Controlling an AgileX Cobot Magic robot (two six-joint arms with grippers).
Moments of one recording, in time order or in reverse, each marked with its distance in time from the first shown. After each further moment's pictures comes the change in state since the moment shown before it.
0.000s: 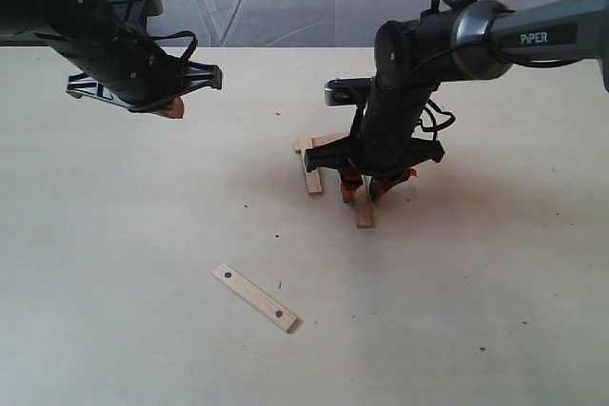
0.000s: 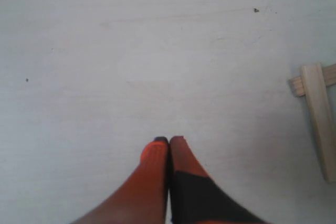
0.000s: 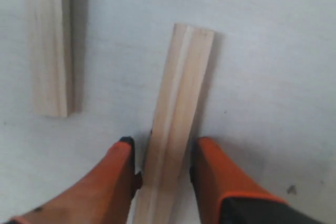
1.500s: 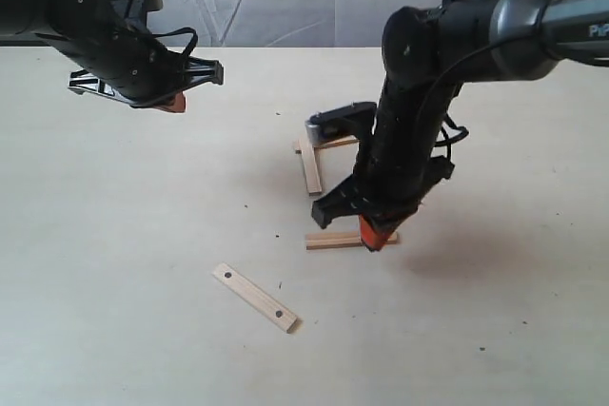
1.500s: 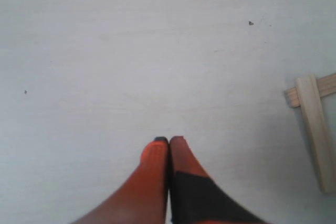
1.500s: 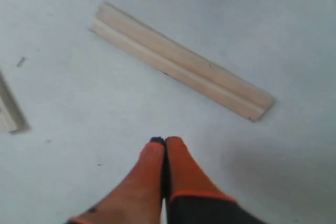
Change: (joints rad) left arm 0.000 0.000 0.000 0.000 -0.033 0.000; right arm 0.068 -0.190 0.178 0.070 0.203 -0.294
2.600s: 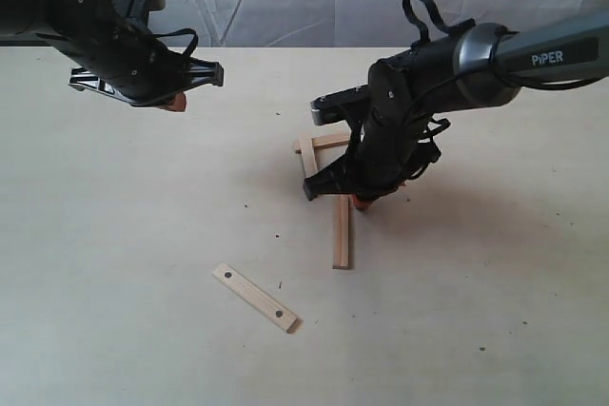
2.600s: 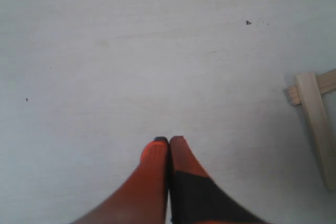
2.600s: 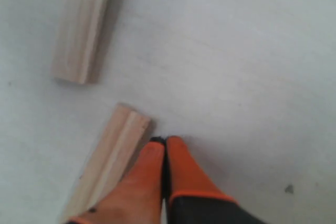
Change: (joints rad) left arm 0.000 0.000 0.000 0.000 -0.006 0.036; right arm 0.000 0.099 -0.011 -0.223 -0.390 0.281
